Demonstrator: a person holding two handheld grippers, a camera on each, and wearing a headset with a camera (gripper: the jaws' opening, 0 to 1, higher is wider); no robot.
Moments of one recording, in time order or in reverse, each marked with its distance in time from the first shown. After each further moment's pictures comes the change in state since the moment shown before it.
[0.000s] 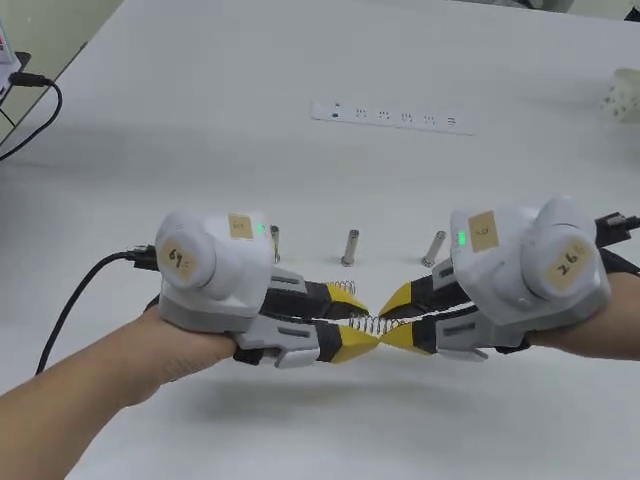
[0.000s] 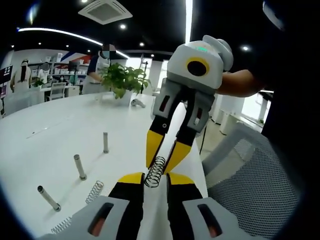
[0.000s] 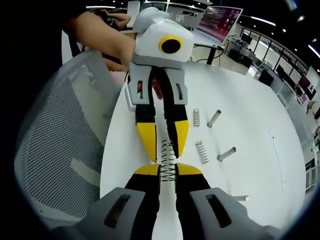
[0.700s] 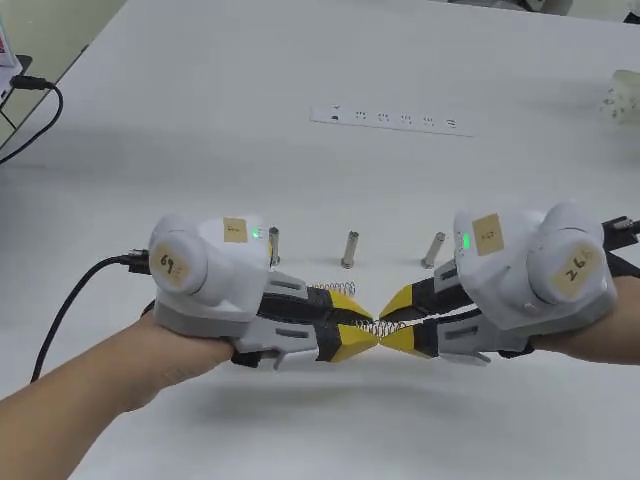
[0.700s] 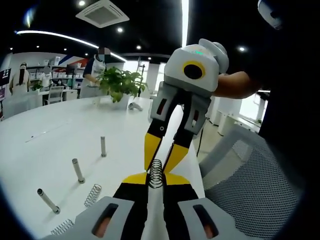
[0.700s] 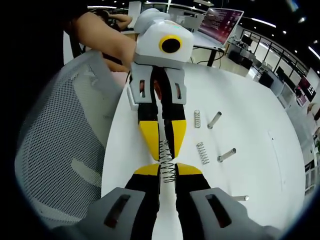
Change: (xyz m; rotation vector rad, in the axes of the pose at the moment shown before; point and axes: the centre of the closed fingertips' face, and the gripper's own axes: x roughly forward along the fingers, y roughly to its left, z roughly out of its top) left arm -0.002 -0.007 0.005 0.016 -0.026 -0.021; right arm -0.002 0.004 0.001 -0.006 -0.011 -0.005
